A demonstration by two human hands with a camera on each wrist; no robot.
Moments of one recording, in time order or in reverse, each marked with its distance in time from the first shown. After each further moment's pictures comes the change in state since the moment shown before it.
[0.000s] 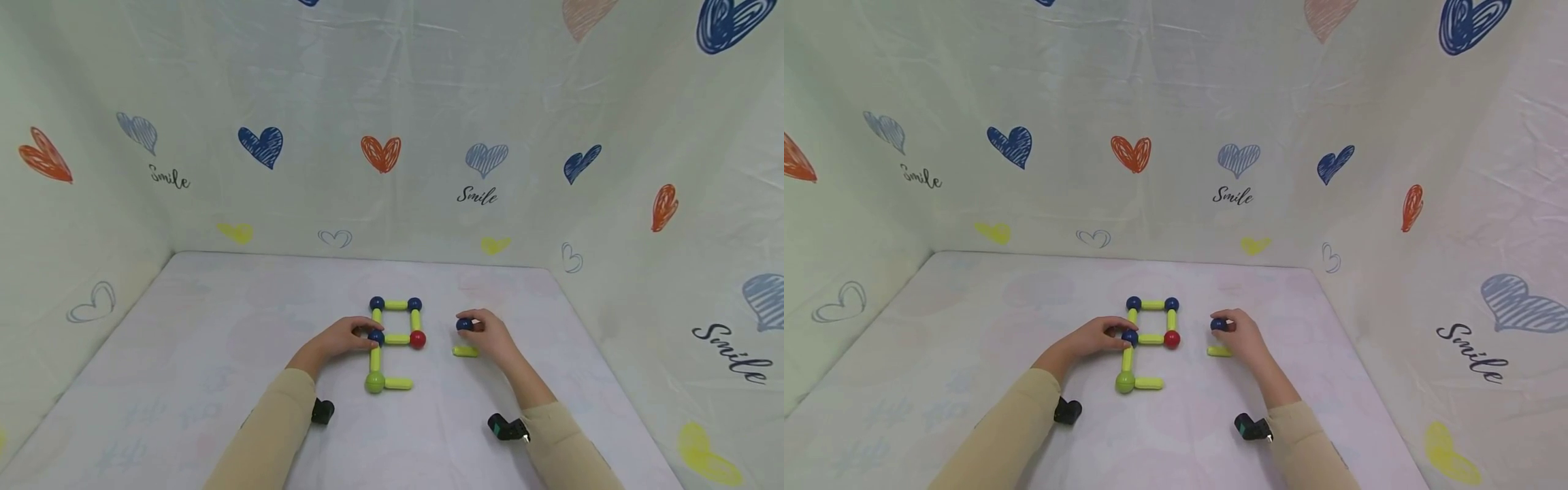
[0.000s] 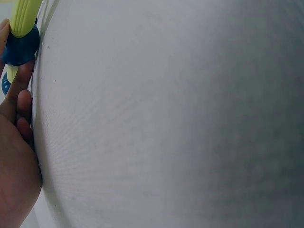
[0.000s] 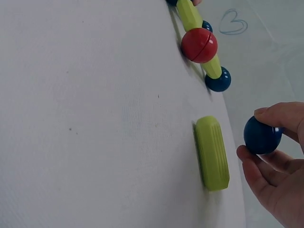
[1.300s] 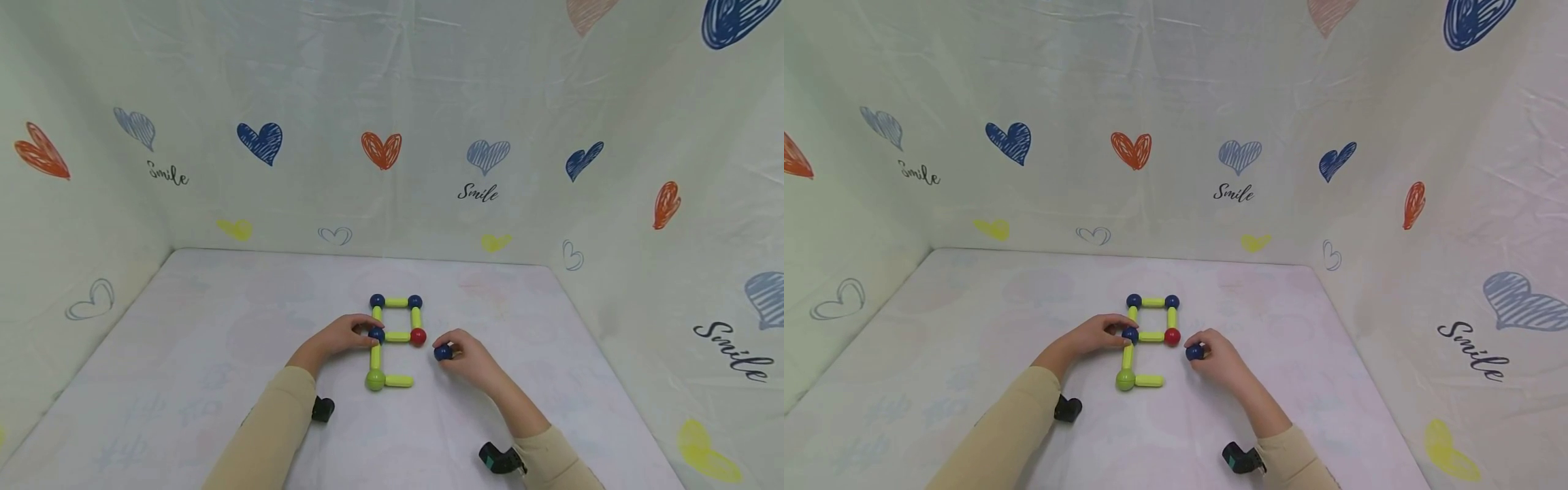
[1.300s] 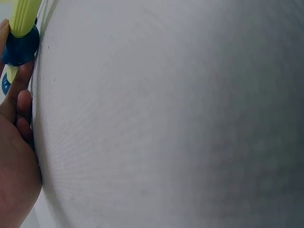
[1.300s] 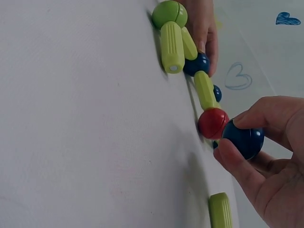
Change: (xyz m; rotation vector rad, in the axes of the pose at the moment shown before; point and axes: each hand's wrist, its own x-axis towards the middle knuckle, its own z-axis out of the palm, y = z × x) left_hand 0.003 -0.002 -0.002 0.014 -0.016 0.024; right_hand -0.043 -0.036 0.034 0.051 -0.147 -0.002
